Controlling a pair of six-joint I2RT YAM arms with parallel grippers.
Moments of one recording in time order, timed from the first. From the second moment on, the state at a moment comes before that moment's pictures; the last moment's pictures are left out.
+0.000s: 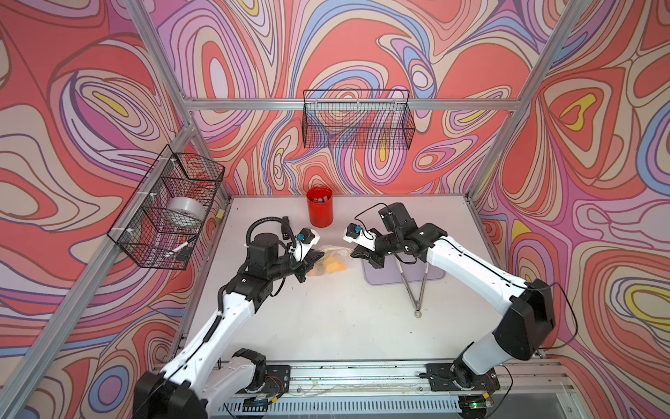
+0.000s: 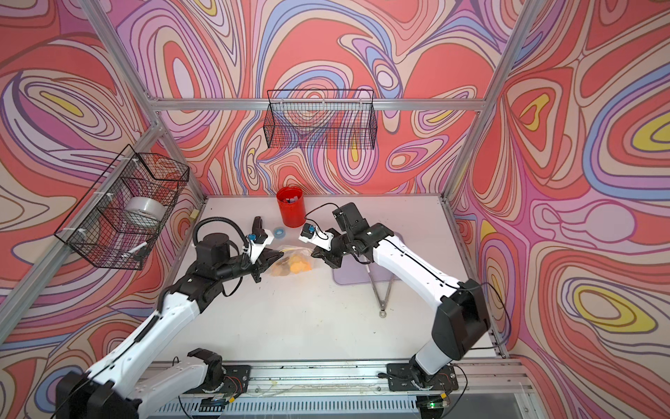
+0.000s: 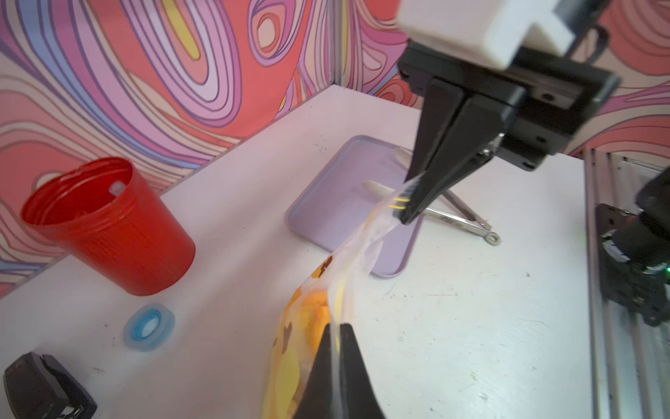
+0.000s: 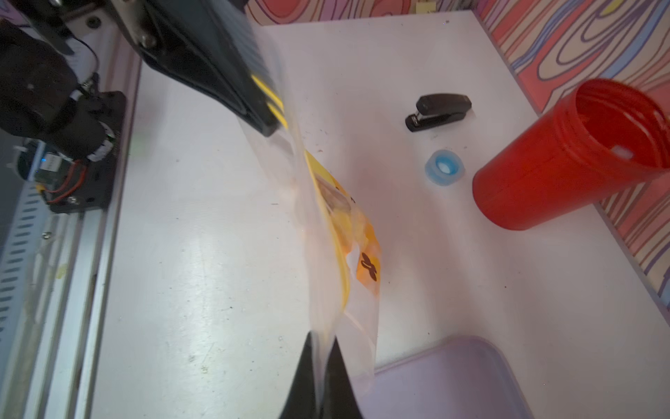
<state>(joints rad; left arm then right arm) -0.35 0.91 0.76 -0.24 0.60 0.27 0.63 1.52 1.39 -0.67 -0.55 -0.61</state>
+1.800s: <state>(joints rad) -0.23 0.87 0.51 0.13 -0.35 0.11 0.24 1.30 0.84 0.04 0.24 -0.04</state>
